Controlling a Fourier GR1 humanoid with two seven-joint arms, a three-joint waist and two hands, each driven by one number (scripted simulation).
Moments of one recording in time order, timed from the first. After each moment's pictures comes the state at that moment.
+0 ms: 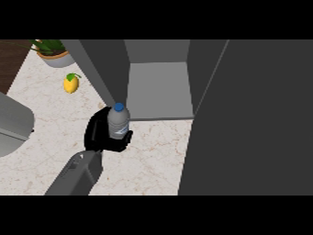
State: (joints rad) left arm -0.44 0.05 -0.08 -0.60 0.43 -0.12 -0.72; right arm 0.24 -0.27 -0.05 -2.46 -0.13 -0.01 0.27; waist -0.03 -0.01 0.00
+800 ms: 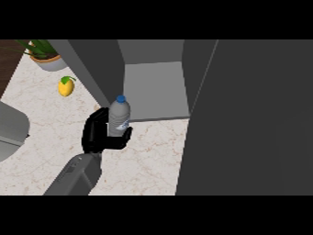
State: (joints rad) left arm -0.39 0.09 -0.22 -0.71 0.59 0.13 -0.69; right arm 0.23 -0.26 -0.19 -2.36 -0.33 0.11 0.21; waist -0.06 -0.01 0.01
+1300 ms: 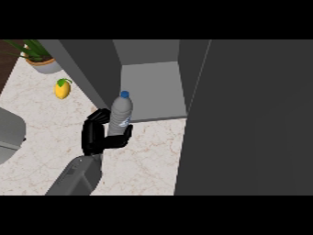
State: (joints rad) left arm -0.37 0.09 -0.25 -0.76 0.58 0.33 -0.70; right arm 0.20 -0.30 -0.26 -2.32 -0.46 0.17 0.20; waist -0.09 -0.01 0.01
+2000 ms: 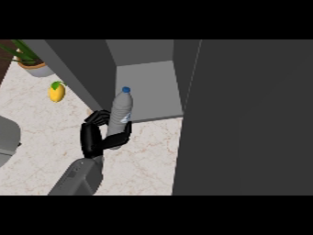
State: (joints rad) left arm -0.34 0.09 -0.28 -0.80 0.56 0.56 -0.73; right arm 0.18 -0.35 -0.34 -2.26 -0.59 0.23 0.19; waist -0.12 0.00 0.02
